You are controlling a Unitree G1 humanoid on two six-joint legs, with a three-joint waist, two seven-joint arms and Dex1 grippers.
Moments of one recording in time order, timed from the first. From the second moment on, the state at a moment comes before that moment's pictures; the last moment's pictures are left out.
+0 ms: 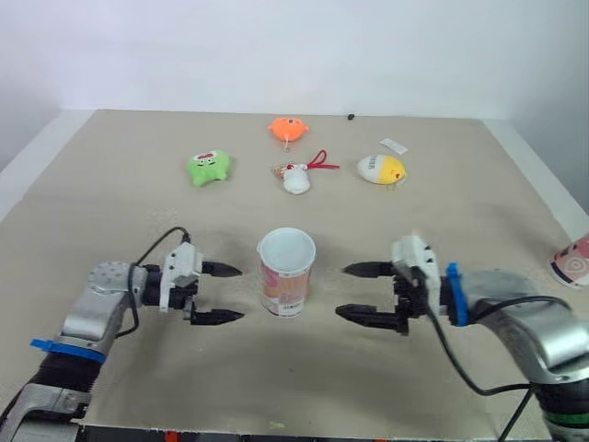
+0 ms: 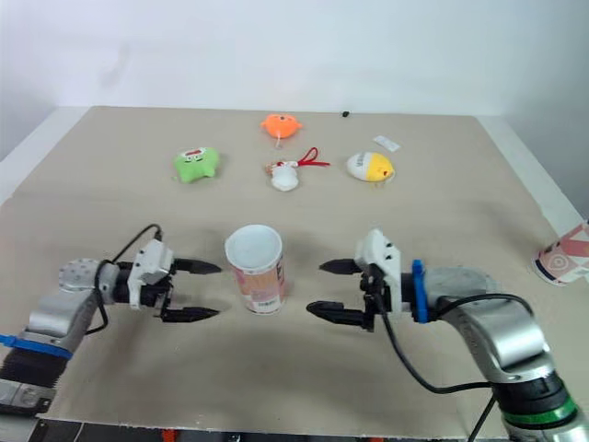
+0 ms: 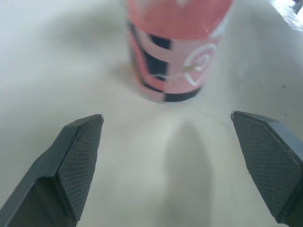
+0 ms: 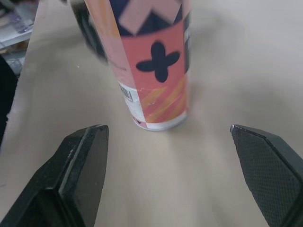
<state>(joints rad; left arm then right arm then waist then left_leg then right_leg) -0.29 0.68 0.00 0.05 -0.41 0.16 -1.36 -0.25 -0.75 0.09 -0.36 0.53 0.59 1.04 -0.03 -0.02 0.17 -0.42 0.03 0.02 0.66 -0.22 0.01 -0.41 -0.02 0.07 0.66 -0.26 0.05</state>
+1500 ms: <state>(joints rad) -0.23 0.63 0.00 -0.23 -0.63 0.40 -1.19 -0.31 -0.63 -0.11 -0.23 0.55 0.56 0.99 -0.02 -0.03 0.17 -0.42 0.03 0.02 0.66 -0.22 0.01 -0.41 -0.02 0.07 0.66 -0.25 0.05</state>
